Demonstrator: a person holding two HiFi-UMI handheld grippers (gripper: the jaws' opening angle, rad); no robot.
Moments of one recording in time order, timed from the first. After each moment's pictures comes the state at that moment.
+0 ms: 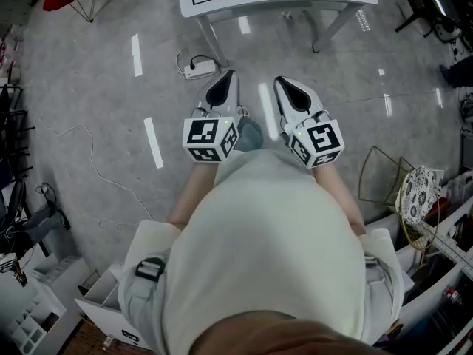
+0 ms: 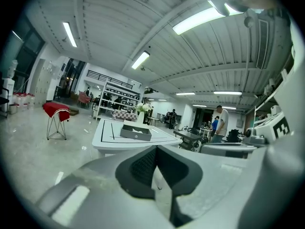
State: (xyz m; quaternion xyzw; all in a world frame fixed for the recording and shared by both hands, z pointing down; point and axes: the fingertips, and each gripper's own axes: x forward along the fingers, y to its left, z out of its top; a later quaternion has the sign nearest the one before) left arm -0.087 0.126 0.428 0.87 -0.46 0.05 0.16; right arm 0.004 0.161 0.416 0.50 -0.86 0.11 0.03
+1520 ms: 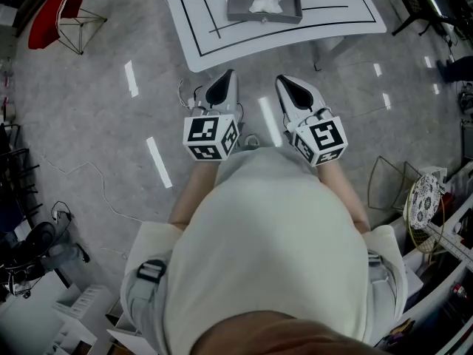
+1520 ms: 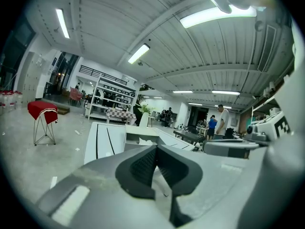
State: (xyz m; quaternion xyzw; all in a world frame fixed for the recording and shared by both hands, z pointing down) left arm -0.105 -0.092 0.424 0.89 -0.42 0.06 0.17; right arm -0.013 -0.046 0.404 0.53 -0.84 0.10 0.05
